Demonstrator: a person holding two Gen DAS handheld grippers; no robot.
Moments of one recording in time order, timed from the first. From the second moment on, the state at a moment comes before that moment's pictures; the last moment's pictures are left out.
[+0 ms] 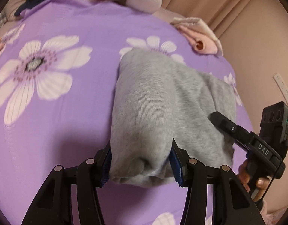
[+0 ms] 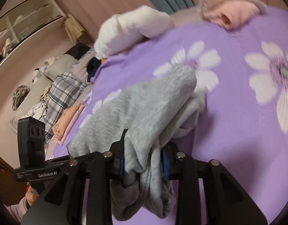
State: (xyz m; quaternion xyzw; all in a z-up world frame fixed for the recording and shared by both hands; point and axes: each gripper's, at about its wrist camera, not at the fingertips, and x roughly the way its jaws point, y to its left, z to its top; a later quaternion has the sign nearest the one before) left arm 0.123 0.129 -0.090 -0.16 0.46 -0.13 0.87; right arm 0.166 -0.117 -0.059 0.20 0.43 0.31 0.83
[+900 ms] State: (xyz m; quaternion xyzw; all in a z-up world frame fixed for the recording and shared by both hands) left arm 0.095 0.121 -0.057 -0.10 0.39 -0.16 0.90; right arm 0.163 -0.118 -0.038 0.18 0.39 0.24 0.87
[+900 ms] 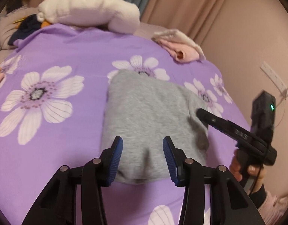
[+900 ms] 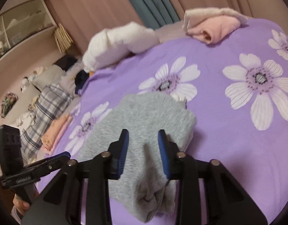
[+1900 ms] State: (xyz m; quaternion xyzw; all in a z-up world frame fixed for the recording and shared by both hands) left arm 0.098 0.116 -0.093 -0.09 0.43 -0.13 0.89; right arm 0.105 -0.094 -0.071 0.04 0.42 0.27 0.86
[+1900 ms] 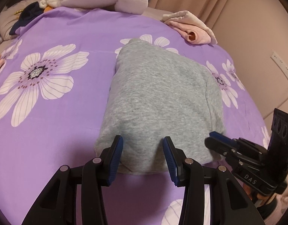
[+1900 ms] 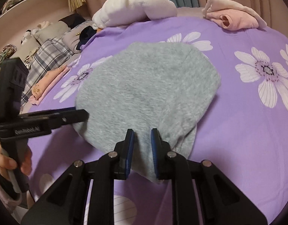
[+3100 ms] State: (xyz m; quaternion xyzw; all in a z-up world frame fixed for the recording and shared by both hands) left arm 0.033 0.115 -0.049 -0.03 0.41 -0.04 0.91; right arm 0.033 -0.109 0.003 0.04 0.37 0.21 0.90
